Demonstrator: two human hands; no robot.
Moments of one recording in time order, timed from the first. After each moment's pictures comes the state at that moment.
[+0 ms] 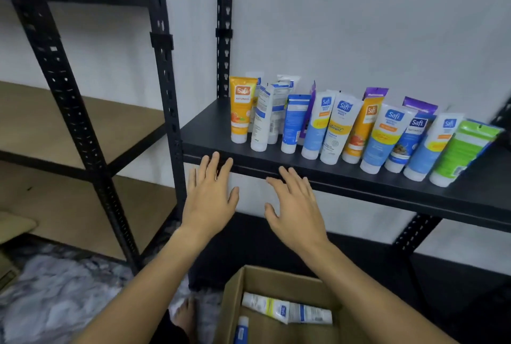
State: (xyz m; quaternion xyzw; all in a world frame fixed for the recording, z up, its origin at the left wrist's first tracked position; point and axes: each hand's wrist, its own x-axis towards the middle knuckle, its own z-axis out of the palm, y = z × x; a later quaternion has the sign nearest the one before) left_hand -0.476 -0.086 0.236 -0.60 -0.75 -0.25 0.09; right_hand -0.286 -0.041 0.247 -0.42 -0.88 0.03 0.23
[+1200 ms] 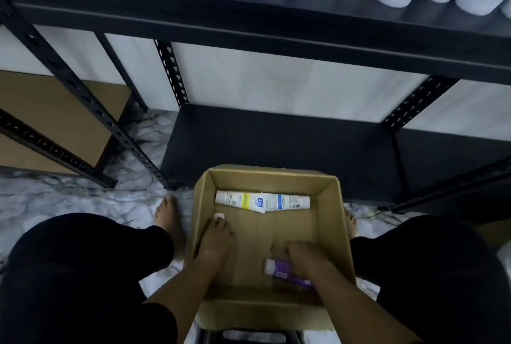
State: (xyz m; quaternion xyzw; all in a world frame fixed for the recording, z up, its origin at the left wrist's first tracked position) left_hand -0.356 -0.134 -0.098 -0.74 -0.56 0.36 -0.10; right_hand -0.144 -0.099 -0.049 -0.52 -0.71 0.34 -0.34
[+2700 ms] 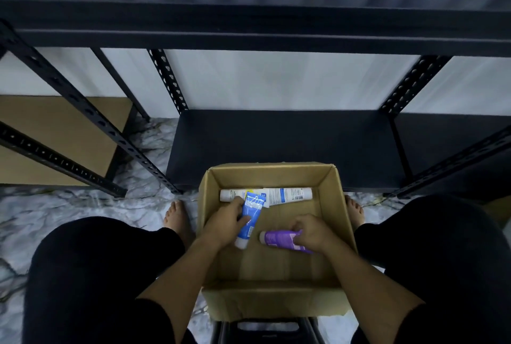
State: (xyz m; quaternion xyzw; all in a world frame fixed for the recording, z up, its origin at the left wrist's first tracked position) left_hand -0.364 -0.112 -0.075 -0.57 -0.70 -0.11 -0.42; right_hand -0.120 -0.080 -0.065 -0.60 -0.65 0.45 -0.10
